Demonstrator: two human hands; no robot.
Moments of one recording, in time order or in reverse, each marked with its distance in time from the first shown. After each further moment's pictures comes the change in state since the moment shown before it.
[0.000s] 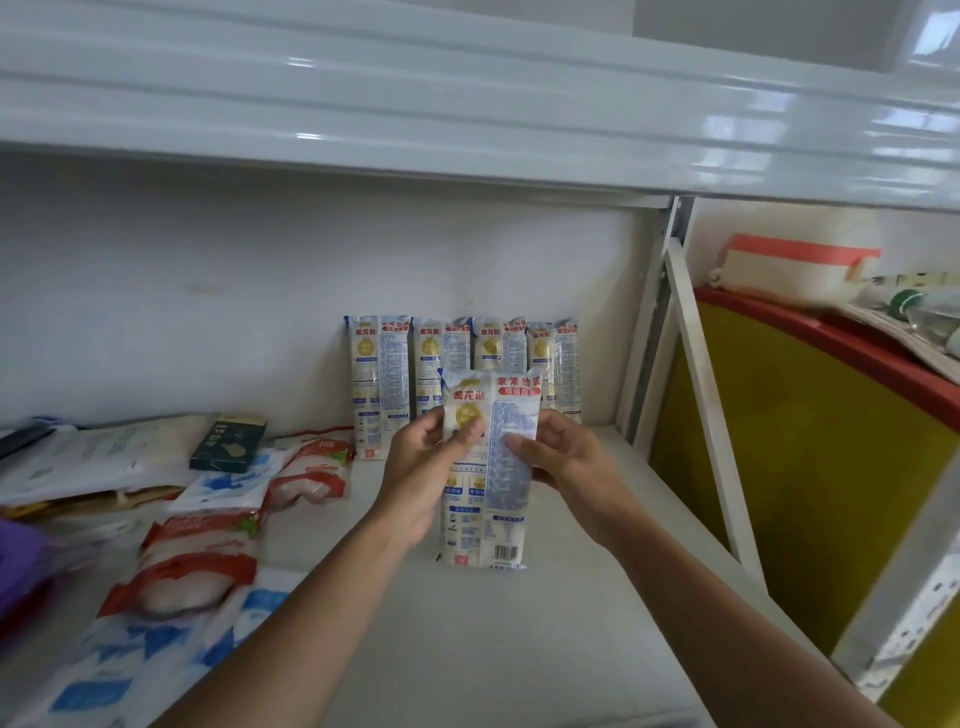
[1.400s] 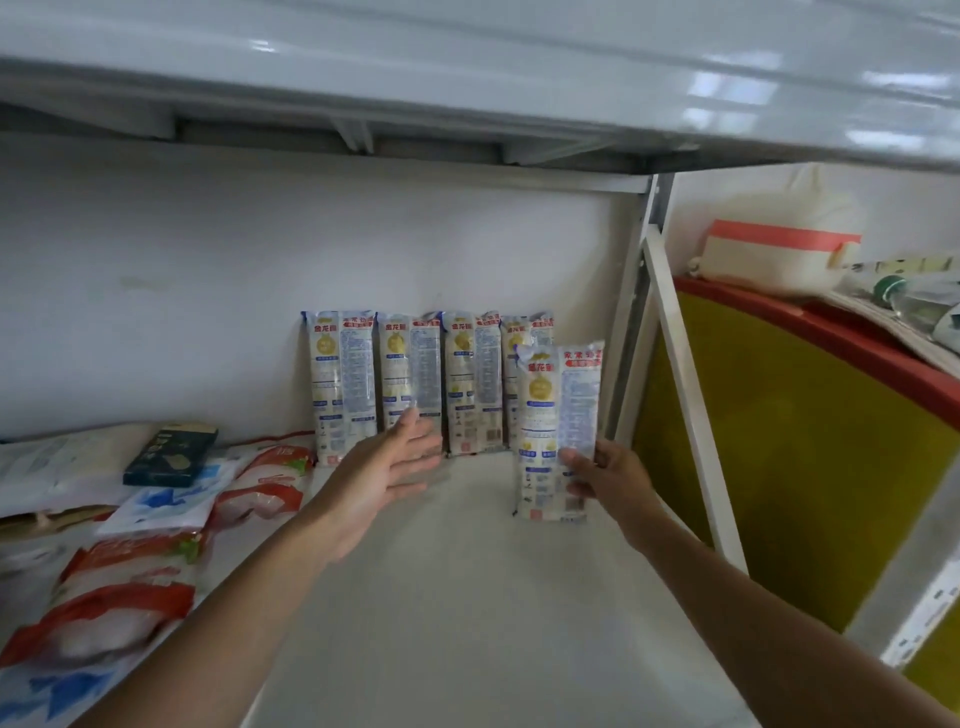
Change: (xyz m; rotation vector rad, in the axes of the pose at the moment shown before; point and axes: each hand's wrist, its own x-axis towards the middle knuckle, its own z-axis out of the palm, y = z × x) left_hand 0.022 -0.004 -0.027 0.306 -0.150 -0.164; right_hand 0.032 0.069 -0.095 -0.241 0.329 0.163
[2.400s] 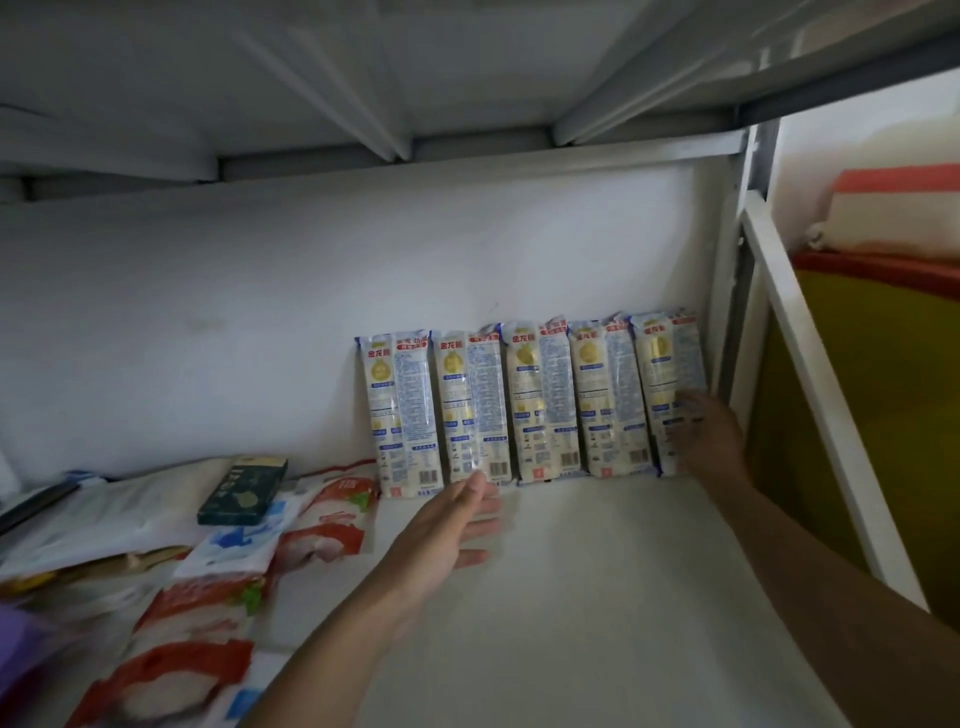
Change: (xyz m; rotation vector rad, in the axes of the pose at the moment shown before) left_hand 0.016 -0.027 0.004 0.132 0.096 -0.116; right_hand 0.181 0.070 -0.008 -0.241 0.321 -0.169
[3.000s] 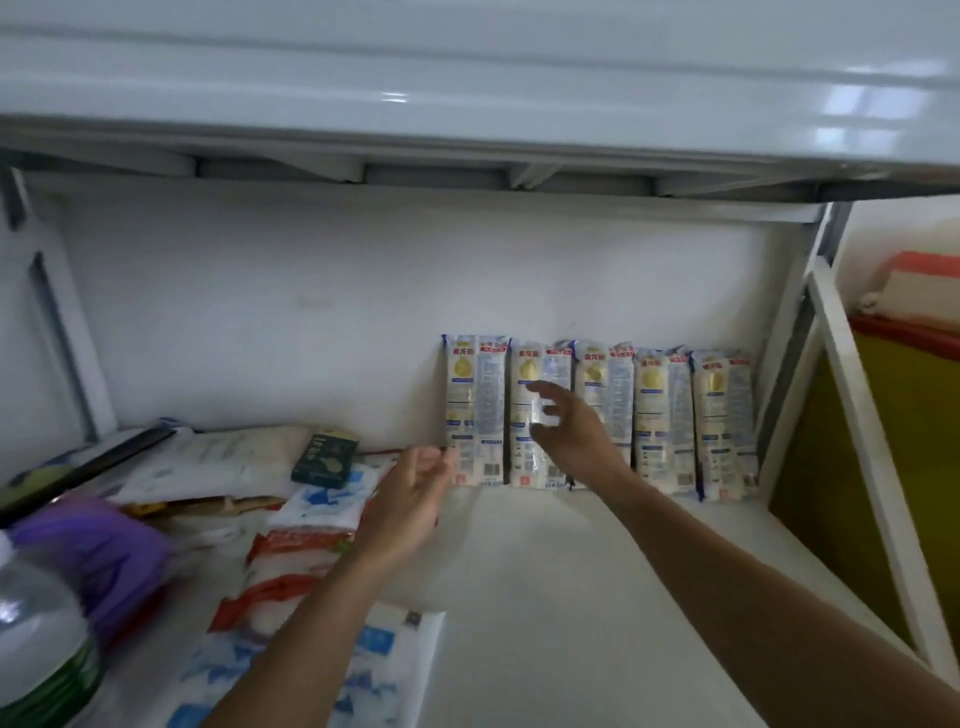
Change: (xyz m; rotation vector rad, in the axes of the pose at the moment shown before) left_hand -0.043 -0.003 -0.106 0.263 0.349 0.084; right_hand -0.161 -0.240 0.093 -0.016 -0.516 -0.294
